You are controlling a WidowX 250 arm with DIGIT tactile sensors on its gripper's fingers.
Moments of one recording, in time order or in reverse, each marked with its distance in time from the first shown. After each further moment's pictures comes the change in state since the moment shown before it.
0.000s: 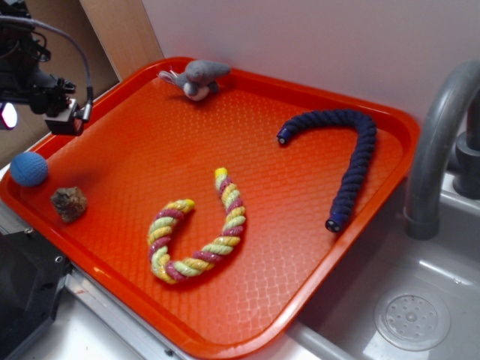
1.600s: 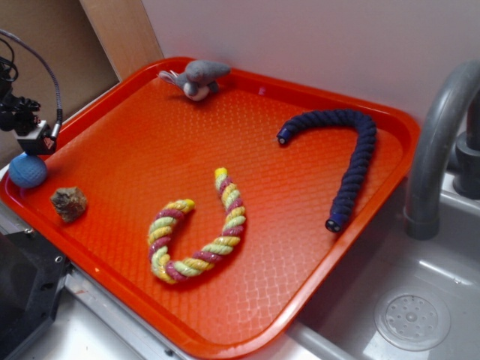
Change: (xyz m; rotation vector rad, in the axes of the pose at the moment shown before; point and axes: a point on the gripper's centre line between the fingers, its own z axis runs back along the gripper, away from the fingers) arm -0.002 0.033 -0.035 -0.117 0.115 -0.021
